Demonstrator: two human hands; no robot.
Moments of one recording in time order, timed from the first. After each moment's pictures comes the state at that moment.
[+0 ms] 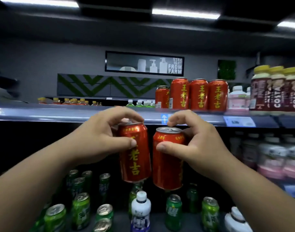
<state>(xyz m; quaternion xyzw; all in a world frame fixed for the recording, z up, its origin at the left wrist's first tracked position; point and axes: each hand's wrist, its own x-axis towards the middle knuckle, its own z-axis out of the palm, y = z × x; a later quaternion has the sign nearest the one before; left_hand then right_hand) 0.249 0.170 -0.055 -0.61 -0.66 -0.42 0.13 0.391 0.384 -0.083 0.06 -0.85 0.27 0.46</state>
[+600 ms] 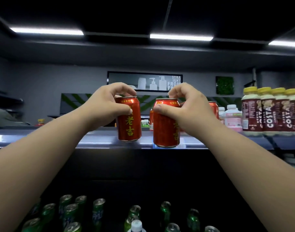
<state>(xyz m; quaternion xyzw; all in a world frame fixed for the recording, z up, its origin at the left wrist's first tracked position) 0.240 0.221 0.049 -0.53 -0.65 -0.51 0.19 0.376 0.415 0.030 0.03 -0.81 0.20 0.55</state>
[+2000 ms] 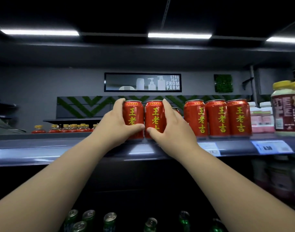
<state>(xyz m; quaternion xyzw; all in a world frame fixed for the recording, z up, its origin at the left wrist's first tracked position) 0.122 0.242 0.022 -0.42 -0.75 -0.40 0.31 0.243 0.392 -0.004 -0.10 -0.84 0.10 0.52</state>
